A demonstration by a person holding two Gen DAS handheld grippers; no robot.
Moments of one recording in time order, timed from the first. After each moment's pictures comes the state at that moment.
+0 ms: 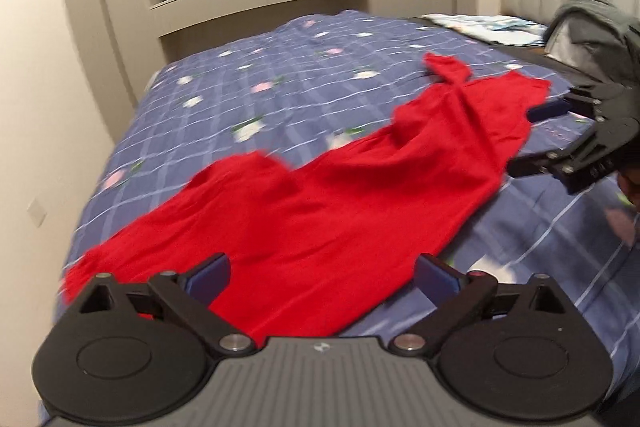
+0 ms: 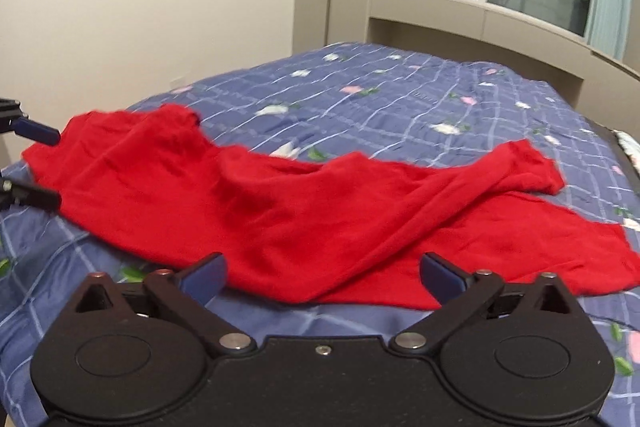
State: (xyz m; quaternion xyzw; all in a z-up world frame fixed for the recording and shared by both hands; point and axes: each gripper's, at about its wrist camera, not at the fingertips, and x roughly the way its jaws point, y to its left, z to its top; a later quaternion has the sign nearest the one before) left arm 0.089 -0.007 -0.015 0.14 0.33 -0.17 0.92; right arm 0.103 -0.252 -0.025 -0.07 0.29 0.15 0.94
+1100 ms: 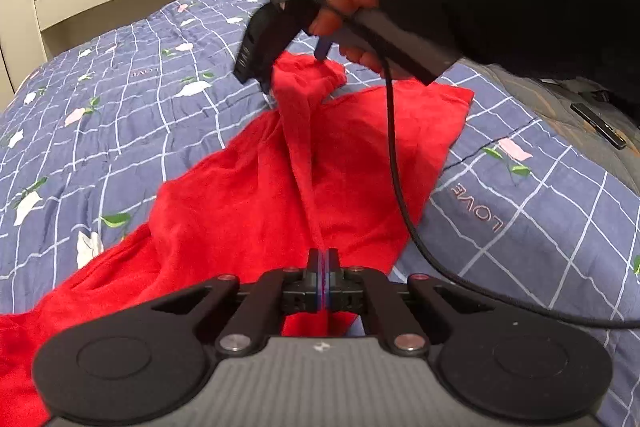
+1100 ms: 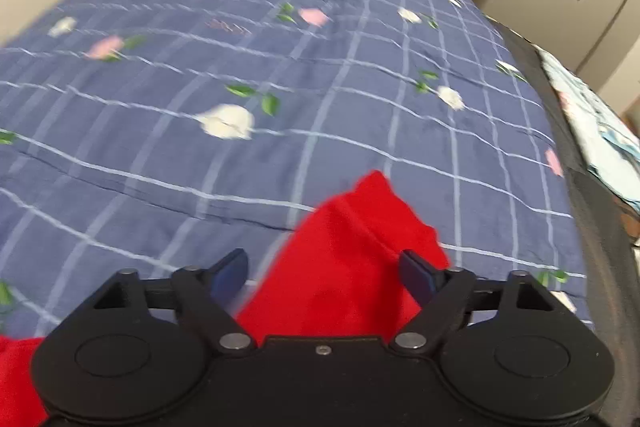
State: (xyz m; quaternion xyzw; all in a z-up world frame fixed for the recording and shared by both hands) left arm 0.194 -0.205 -0.050 0.11 0.38 -0.29 0.87; right arm 0.416 -0.353 -0.018 -0.10 0.48 -0.06 0.87
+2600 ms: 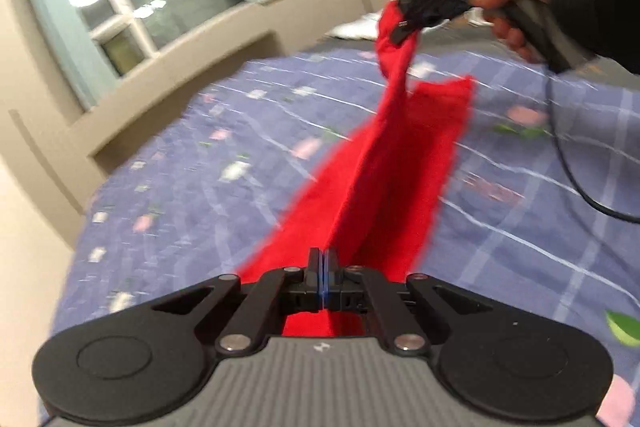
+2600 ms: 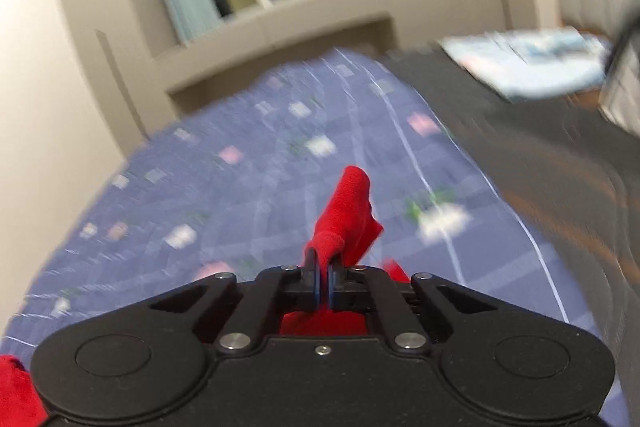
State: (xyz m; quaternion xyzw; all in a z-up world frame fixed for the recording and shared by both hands) left arm 0.139 -0.240 -0.030 0.29 0.25 -0.21 0.90; right arm 0.239 -0.522 0.005 0.18 0.25 -0.04 0.95
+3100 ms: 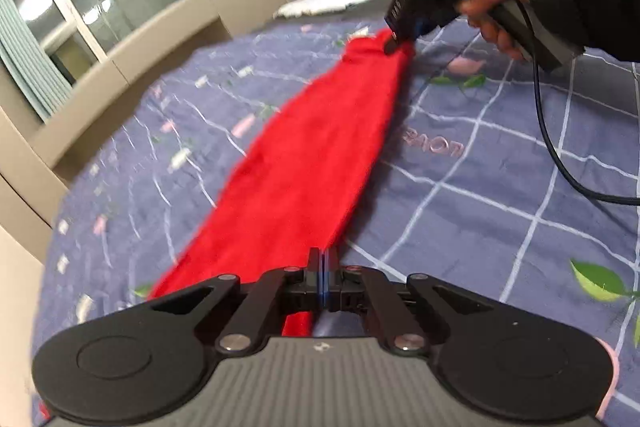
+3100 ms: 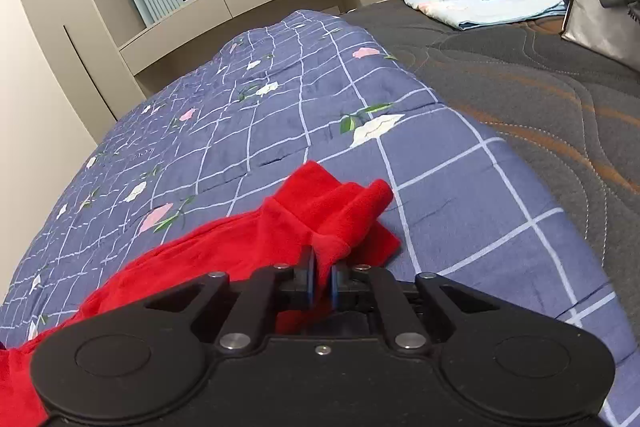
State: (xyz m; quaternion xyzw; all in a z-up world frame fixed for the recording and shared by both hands) left arm 0.129 -0.264 -0.065 0.33 0.29 -0.28 0.85; right arm 0.213 -0.553 -0.061 0.22 0.31 -0.08 0.92
